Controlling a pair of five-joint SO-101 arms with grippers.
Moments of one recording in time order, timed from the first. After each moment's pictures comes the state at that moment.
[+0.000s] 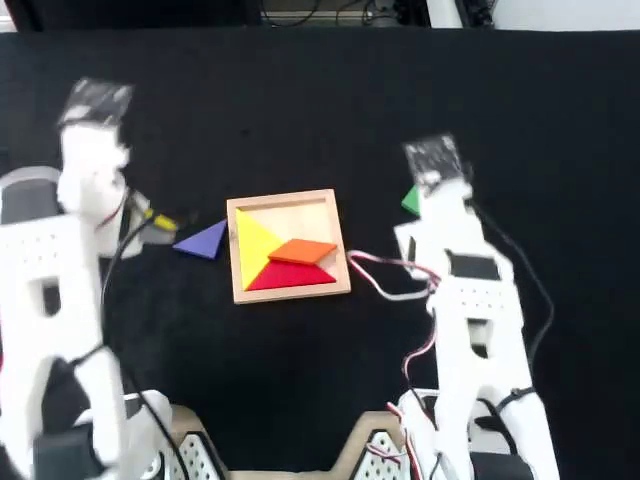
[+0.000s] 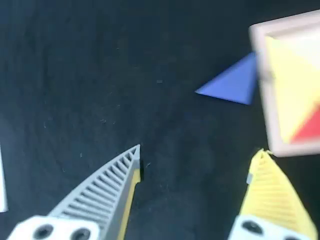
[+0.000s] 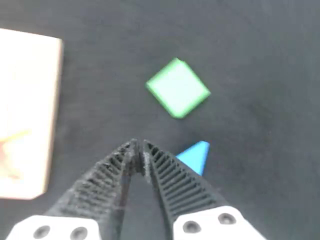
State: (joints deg) left arm -18.5 -26.1 19.4 83.6 -18.3; right arm 3.1 -34.9 56.1 40.1 20.1
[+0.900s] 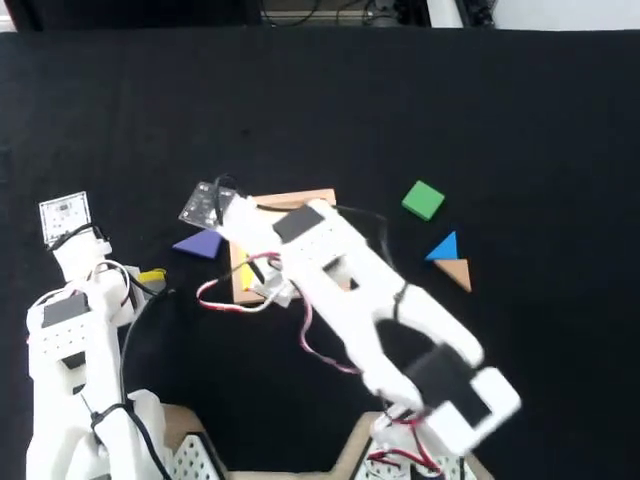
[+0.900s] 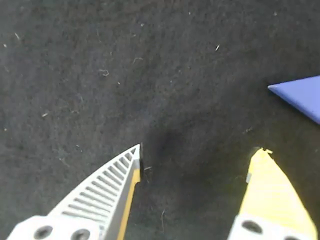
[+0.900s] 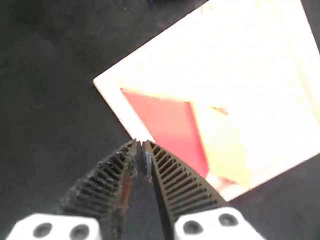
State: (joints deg) left arm -27.1 -41.9 70.8 43.0 -4.7; right arm -37.5 0.2 25.1 63.2 28.1
